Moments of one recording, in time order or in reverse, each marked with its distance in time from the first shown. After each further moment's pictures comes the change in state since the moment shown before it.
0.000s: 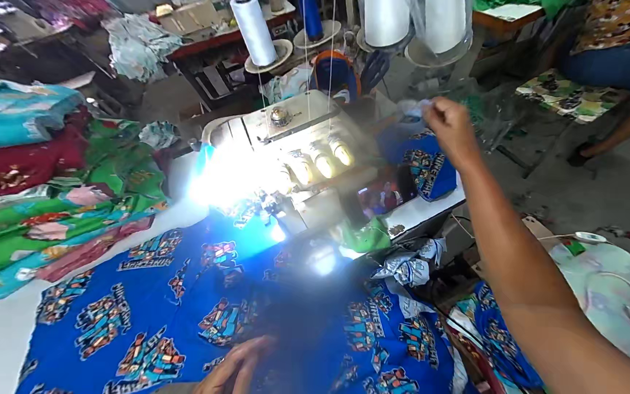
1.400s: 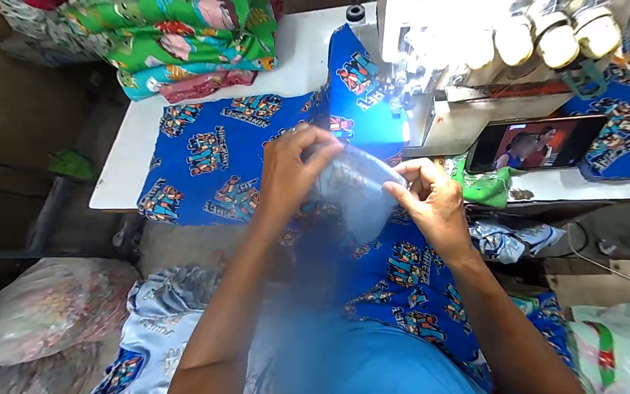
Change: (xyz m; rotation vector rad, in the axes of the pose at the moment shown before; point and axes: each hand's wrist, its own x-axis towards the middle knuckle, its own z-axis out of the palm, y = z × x) left_hand 0.108 0.020 -0.041 0.551 0.237 0.150; right_hand -0.196 -0.184 0.142 0.306 -0.388 -0.039
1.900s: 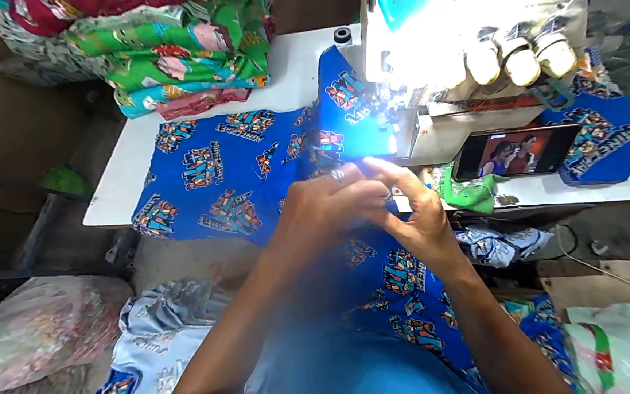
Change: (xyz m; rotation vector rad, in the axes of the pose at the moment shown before) left_hand -0.016 0.047 0.011 0.085 -0.052 0.451; right_hand 0.007 -0.027 -0.003 0.162 -0.069 -0.266
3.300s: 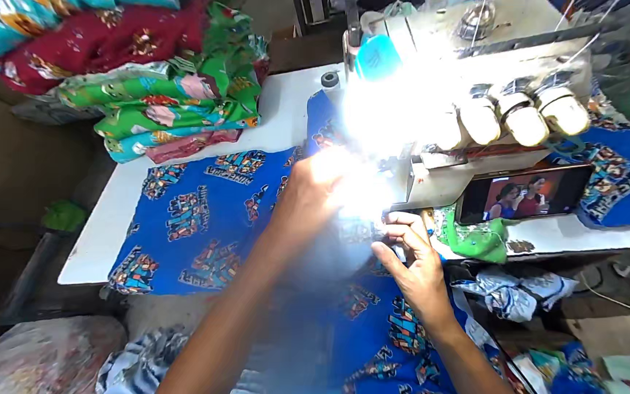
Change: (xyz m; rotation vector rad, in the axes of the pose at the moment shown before) left_hand 0.064 -0.072 0.027 -0.014 -0.068 -0.113; right_hand -0.019 0.048 0.029 0.228 0.324 0.345
